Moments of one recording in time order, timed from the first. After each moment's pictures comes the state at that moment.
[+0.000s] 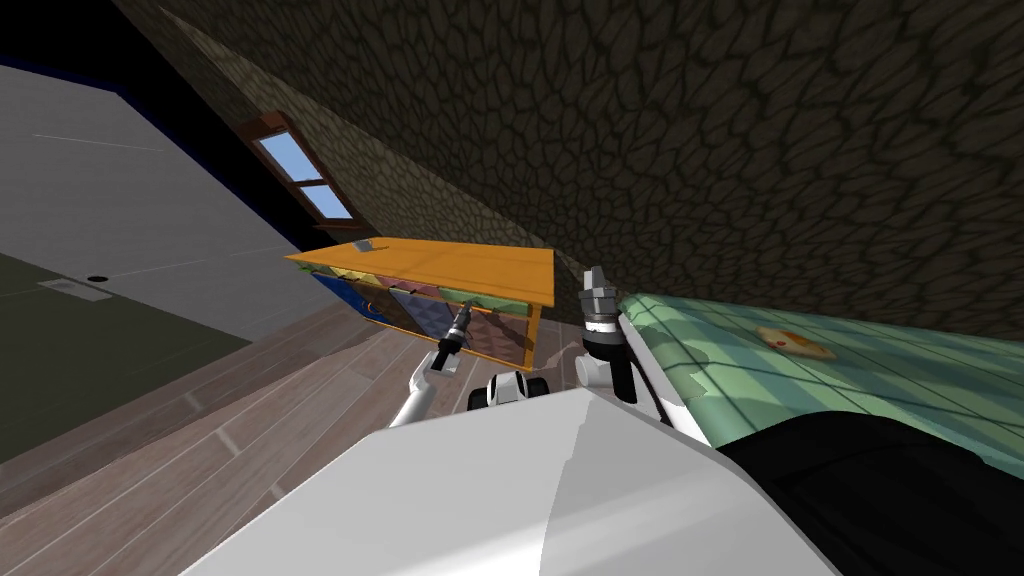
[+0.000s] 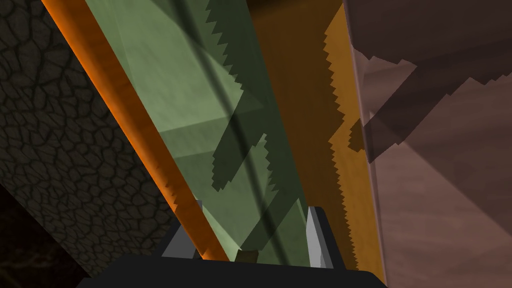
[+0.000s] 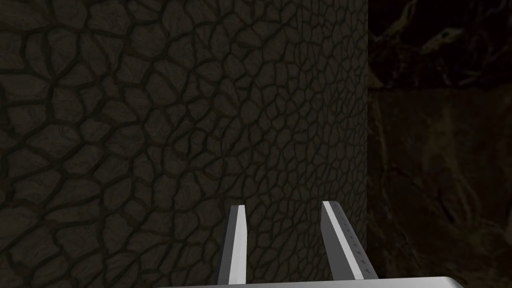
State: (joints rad) left arm -0.09 0.18 -0.18 -1.26 -0.20 -0.46 0.08; right arm 0.49 -0.01 -0.04 -2.29 0.03 -0.51 0.06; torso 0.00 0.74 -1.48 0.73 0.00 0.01
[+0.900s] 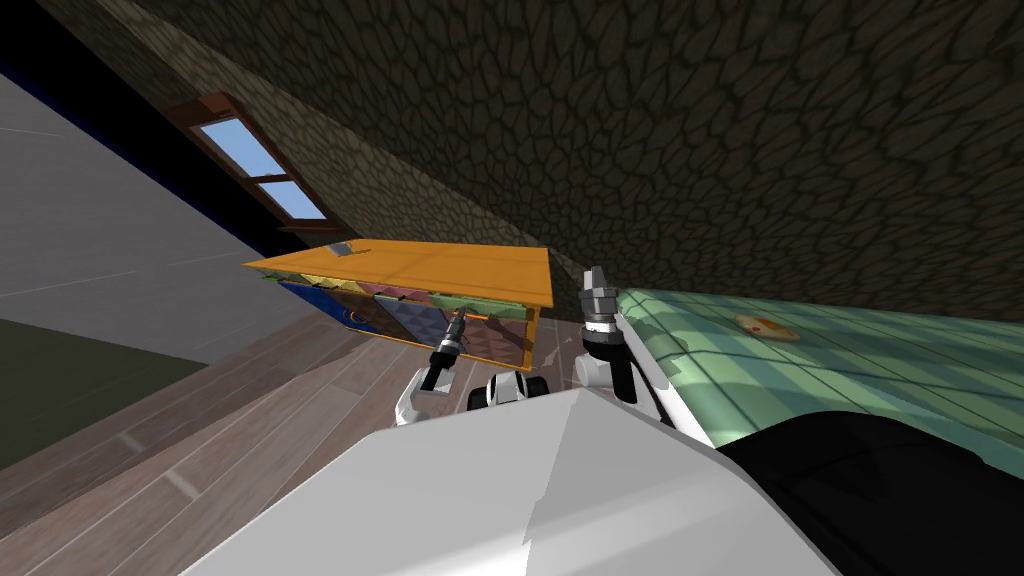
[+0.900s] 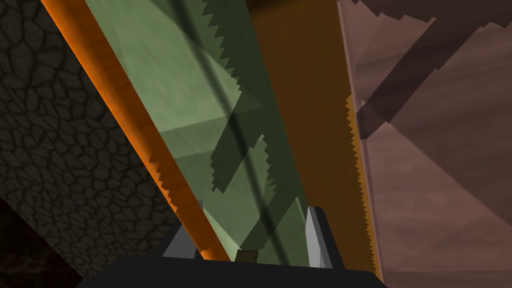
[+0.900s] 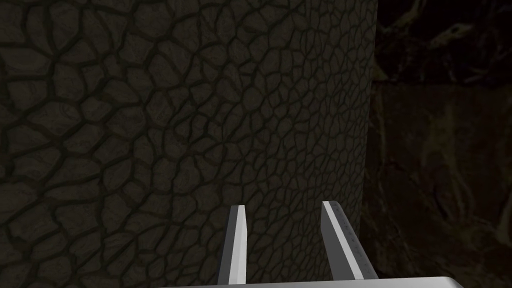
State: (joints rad) left arm 0.13 0.17 -0.18 -1.54 -0.20 -0.37 0.03; right arm 0.49 -0.01 -0.04 -2.29 0.03 -0.51 0.06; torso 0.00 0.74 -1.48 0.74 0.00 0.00
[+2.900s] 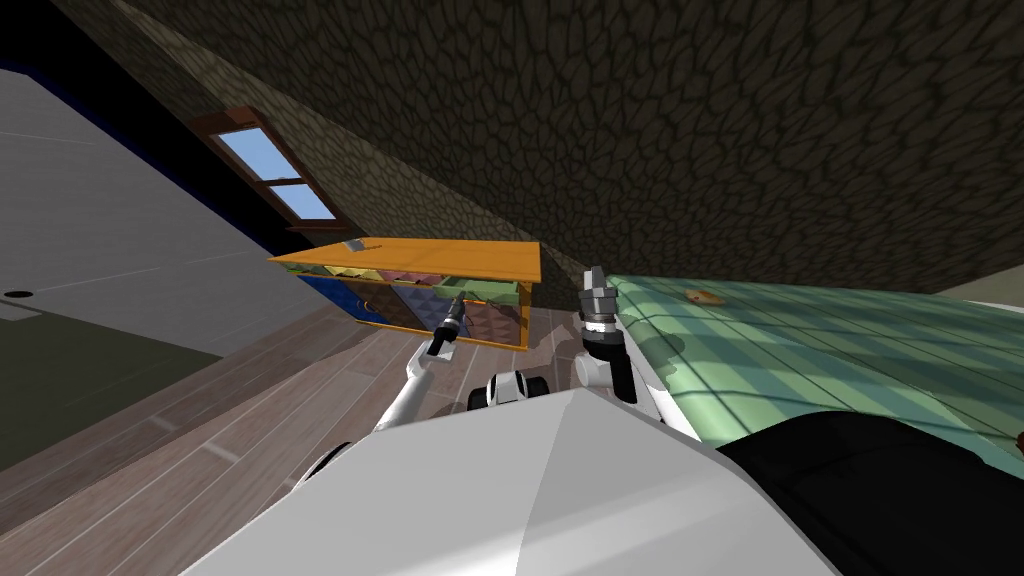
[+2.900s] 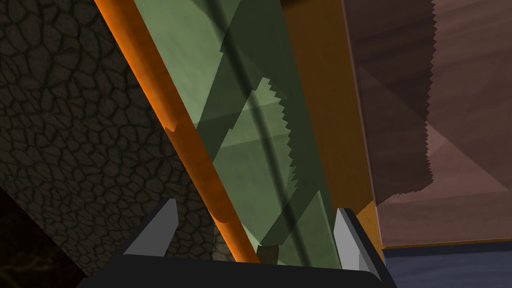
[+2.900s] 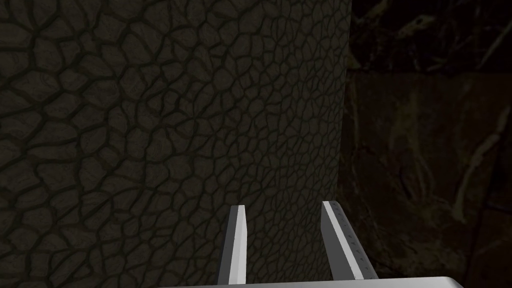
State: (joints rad) left arm -0.20 0.22 -0.15 -1.23 -0.07 -0.33 -0.01; right arm 0.49 -0.01 -0.04 -2.29 0.03 -0.51 0.06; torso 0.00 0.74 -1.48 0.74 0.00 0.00
